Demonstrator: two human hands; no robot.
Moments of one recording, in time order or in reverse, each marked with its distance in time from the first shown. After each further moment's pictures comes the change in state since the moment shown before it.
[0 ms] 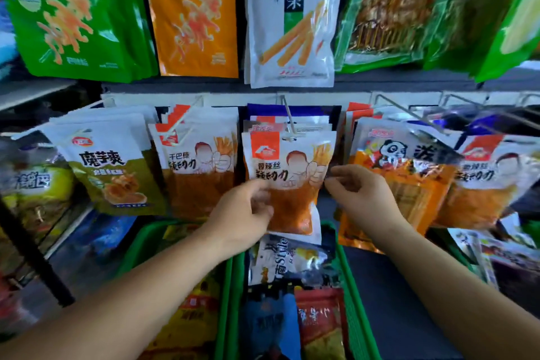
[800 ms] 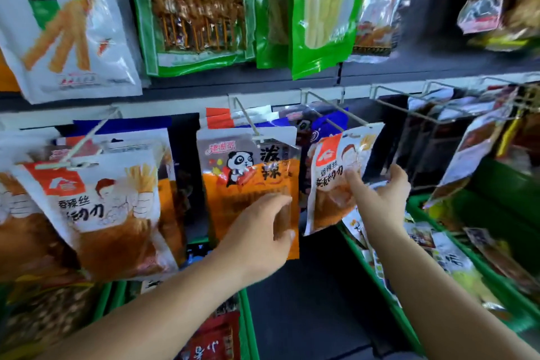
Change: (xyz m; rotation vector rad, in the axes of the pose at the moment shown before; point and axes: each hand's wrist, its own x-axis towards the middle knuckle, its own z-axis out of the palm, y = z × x) left_hand 0.049 0.151 0.212 0.161 -0.218 0.301; right_hand 0.033 0.166 -0.201 0.136 0.677 0.381
